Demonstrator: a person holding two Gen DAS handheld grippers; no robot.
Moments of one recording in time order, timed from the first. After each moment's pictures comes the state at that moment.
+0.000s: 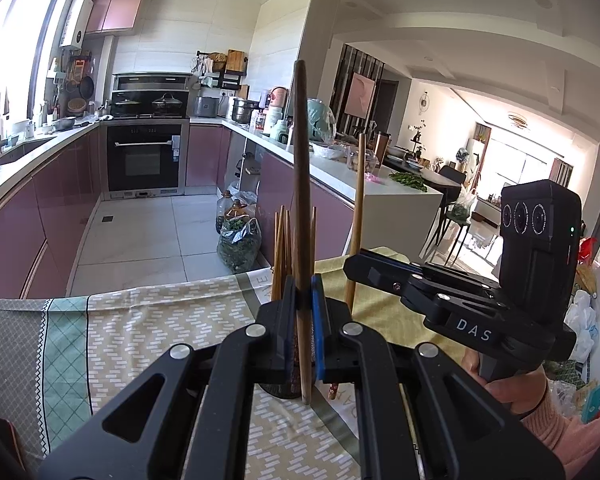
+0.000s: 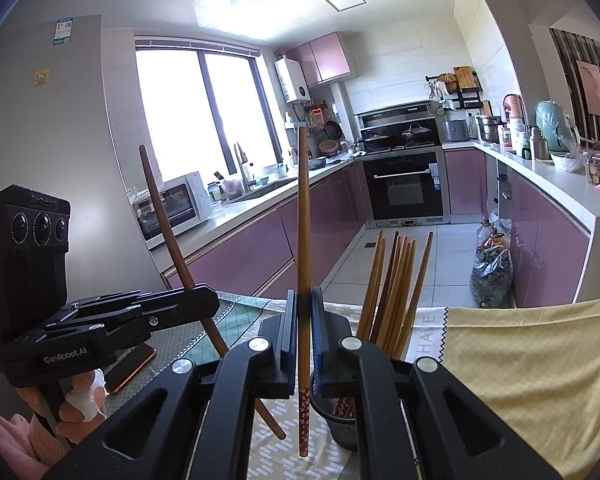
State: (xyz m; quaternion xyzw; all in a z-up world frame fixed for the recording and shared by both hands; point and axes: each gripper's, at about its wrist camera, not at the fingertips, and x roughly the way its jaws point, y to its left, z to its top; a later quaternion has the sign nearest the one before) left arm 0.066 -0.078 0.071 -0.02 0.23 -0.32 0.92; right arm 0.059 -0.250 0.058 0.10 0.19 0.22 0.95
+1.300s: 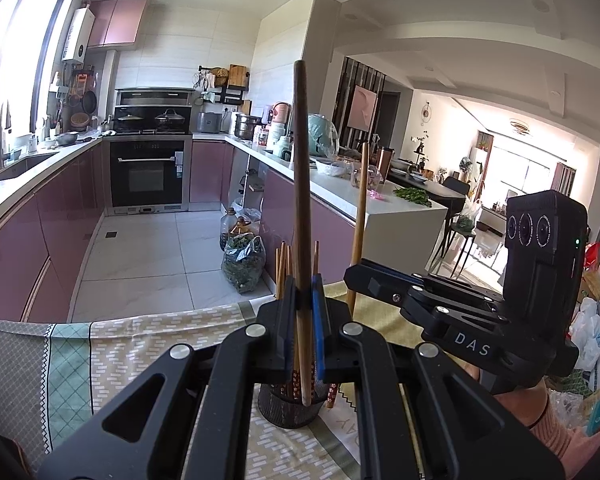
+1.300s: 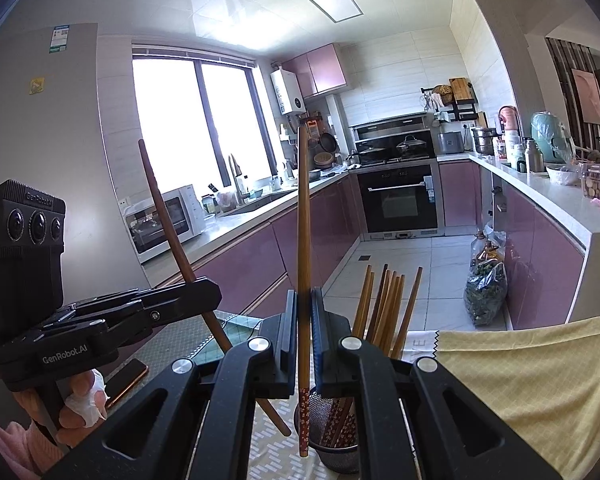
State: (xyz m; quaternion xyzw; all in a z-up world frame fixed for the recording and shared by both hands) left arm 0.068 -0.086 0.081 -0.02 0.21 -0.31 0.93; right arm 0.062 -0.248 0.071 0.10 0.17 0.21 0.96
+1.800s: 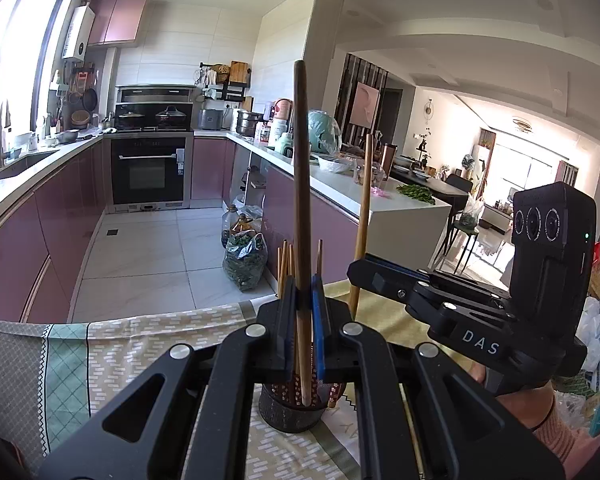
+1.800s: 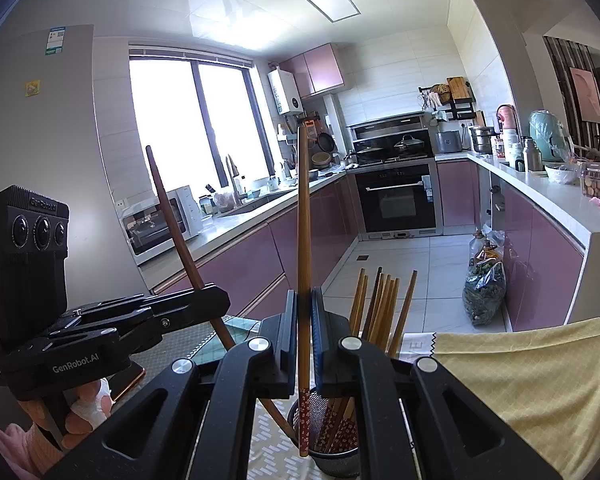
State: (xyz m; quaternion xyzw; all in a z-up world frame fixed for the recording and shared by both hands) left arm 0.074 -0.088 0.080 -0.02 0.21 -0.31 0.93; right arm 0.062 -0.249 0.071 0.10 0.17 0.21 0.96
